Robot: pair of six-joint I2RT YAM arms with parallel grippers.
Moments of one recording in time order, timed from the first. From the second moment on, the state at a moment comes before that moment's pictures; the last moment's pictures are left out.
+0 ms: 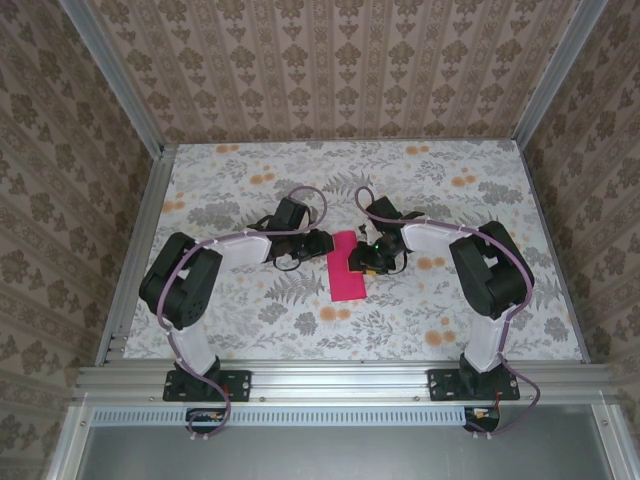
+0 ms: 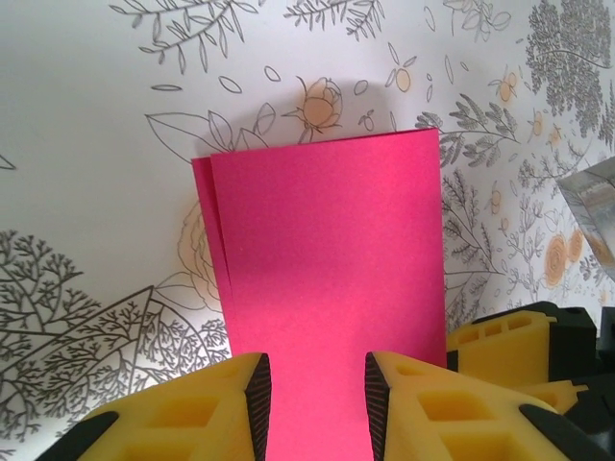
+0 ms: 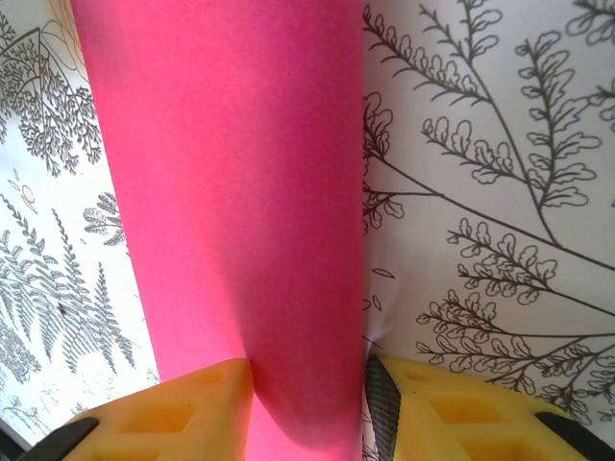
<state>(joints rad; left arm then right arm) -0.62 1.79 0.99 -0.08 0.38 -0.73 0.45 1.87 1.10 -0.52 -0.42 0.48</state>
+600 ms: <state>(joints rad) -0.62 1.73 0.94 -0.10 0.31 -0.74 0.45 1.88 1.11 -0.54 -0.41 0.44</state>
